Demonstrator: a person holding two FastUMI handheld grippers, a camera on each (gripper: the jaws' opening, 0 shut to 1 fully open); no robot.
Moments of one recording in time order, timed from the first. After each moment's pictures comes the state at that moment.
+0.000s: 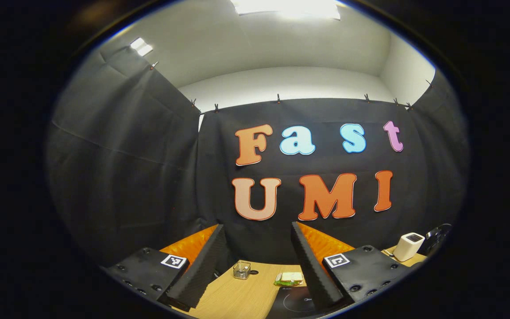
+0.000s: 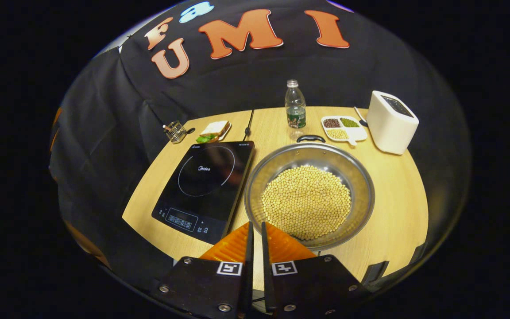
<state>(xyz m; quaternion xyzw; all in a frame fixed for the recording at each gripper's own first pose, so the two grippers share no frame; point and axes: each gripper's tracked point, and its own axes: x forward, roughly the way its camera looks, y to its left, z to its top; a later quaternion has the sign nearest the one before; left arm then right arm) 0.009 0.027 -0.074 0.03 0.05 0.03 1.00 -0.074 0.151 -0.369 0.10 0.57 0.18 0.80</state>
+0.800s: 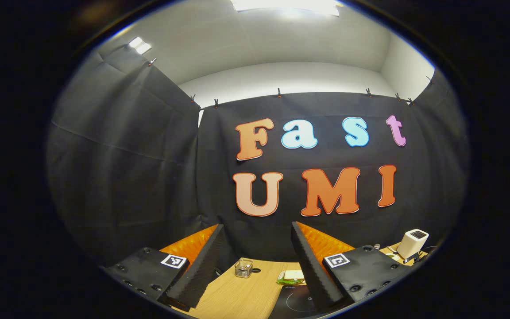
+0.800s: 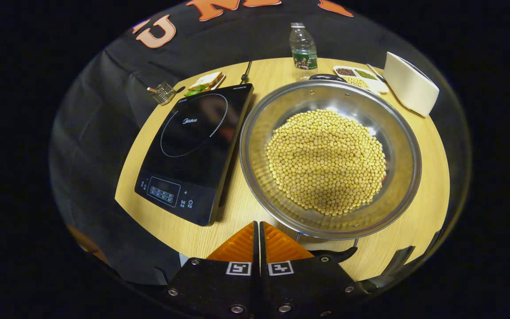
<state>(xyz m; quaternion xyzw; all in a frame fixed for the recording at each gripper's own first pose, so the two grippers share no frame) 0.027 0.026 -0.091 0.04 0.06 0.03 1.00 -0.121 0.170 -0.447 0.09 0.67 0.18 0.72</state>
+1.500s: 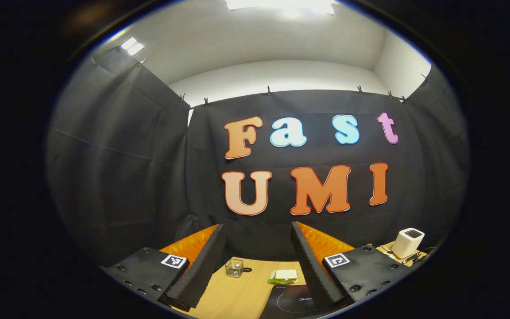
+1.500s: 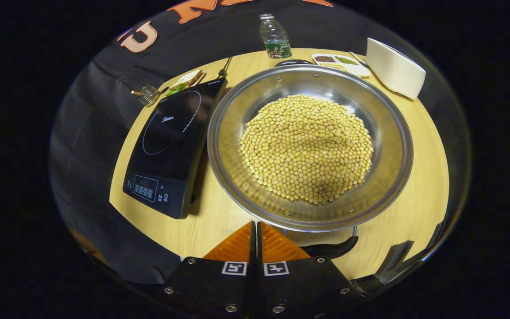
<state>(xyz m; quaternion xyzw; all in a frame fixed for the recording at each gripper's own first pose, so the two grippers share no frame) 0.037 -0.012 -0.096 0.04 0.07 0.01 1.00 -0.130 0.125 -0.464 0.09 0.68 0.14 0.71</state>
